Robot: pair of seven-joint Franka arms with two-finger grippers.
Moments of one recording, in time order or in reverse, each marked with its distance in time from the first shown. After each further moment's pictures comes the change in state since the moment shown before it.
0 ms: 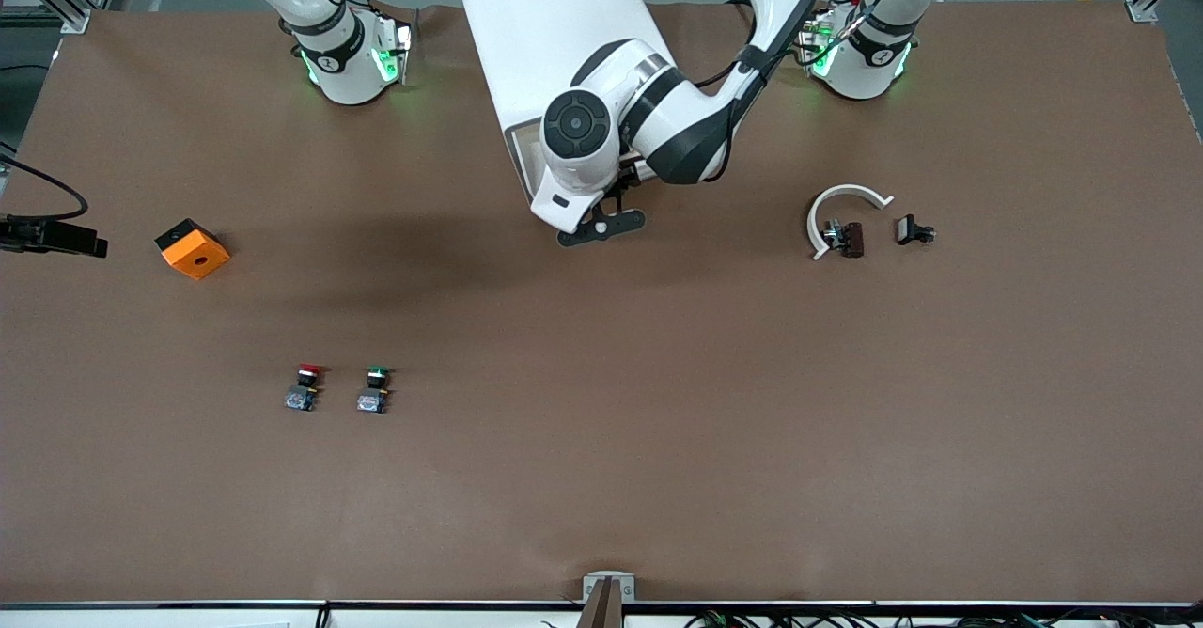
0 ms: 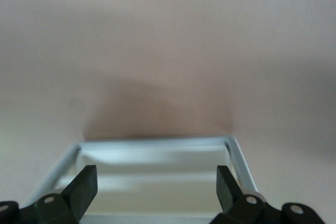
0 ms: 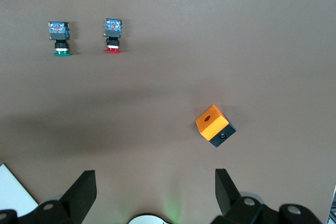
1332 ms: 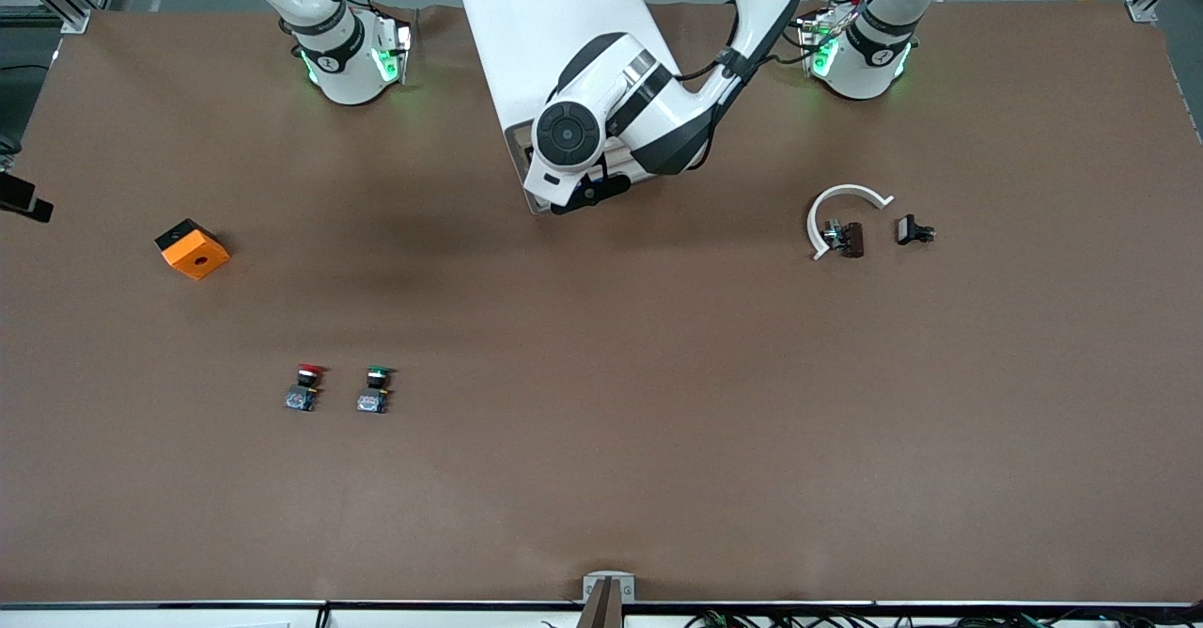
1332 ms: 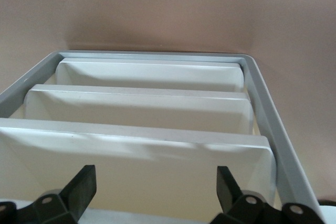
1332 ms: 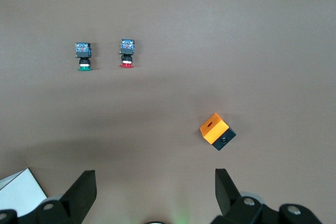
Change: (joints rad) left arm 0.007 0.000 -0.068 -0.045 -0.166 -0.062 -0.089; right arm -0.021 -0.123 0.006 0.014 0.041 -0.011 0.002
